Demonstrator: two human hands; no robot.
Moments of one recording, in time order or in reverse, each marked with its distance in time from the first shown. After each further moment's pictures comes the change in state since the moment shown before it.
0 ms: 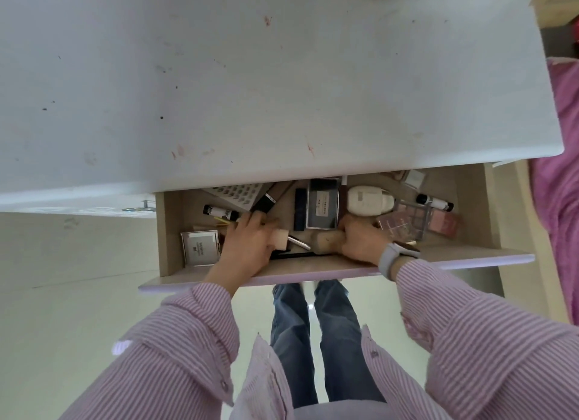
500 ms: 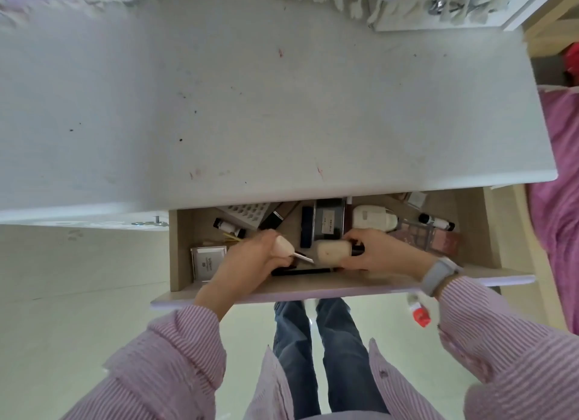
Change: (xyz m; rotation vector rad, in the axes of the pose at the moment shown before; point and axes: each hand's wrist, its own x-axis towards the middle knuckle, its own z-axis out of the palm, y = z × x) left_hand -0.020 -0.008 -0.034 -0.380 0.075 0.065; right_hand -0.029 -0.001 -0.038 0.200 -0.030 -0.252
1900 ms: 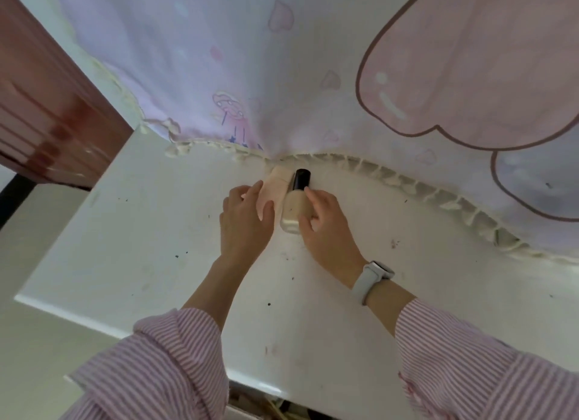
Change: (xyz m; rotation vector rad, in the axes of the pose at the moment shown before) left_hand 0.151 -0.086 -0.230 -0.185 0.843 -0.451; right_hand 0.215 -0.259 -0.114 0.187 0.483 -0.573
